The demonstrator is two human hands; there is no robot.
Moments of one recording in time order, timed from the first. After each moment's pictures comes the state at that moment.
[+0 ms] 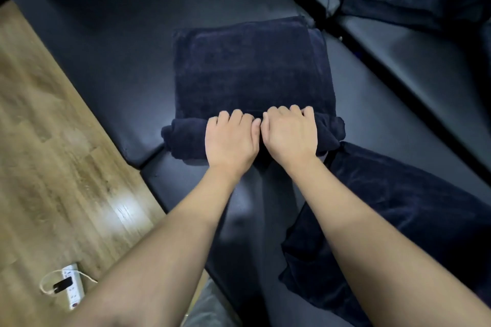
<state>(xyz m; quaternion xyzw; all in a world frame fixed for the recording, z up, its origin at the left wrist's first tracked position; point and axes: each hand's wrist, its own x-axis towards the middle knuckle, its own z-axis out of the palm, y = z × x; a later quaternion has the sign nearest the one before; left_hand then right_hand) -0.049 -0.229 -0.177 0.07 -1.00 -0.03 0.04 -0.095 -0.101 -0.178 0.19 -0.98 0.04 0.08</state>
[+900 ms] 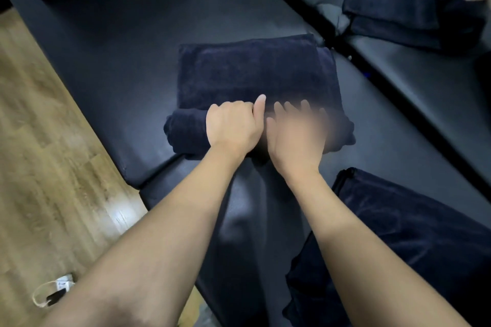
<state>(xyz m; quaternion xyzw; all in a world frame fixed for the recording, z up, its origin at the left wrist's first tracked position) -0.130 -0.247 -0.157 0.14 -0.99 -0.06 -0.07 -0.120 -0.114 -0.182 0.11 -0.99 0.08 0.06</state>
